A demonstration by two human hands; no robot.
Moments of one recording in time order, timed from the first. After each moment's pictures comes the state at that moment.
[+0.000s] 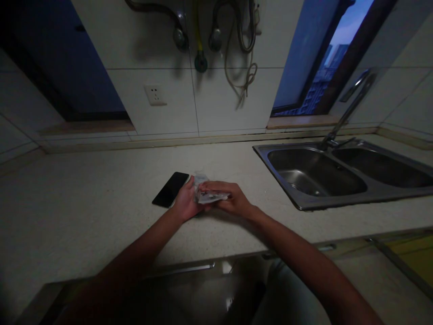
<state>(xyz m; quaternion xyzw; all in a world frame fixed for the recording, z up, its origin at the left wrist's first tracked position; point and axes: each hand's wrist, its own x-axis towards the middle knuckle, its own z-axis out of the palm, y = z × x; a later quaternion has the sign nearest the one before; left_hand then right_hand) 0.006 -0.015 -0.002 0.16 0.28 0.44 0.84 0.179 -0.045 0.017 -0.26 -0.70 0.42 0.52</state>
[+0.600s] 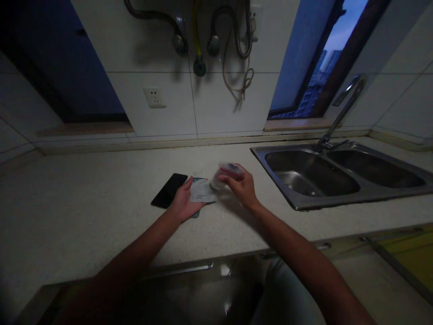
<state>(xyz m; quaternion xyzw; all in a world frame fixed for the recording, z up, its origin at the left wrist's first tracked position) 0.002 -0.008 -0.013 0.16 0.25 0.46 0.84 0.195 -0.019 0.011 -0.41 -0.56 0.31 0.66</state>
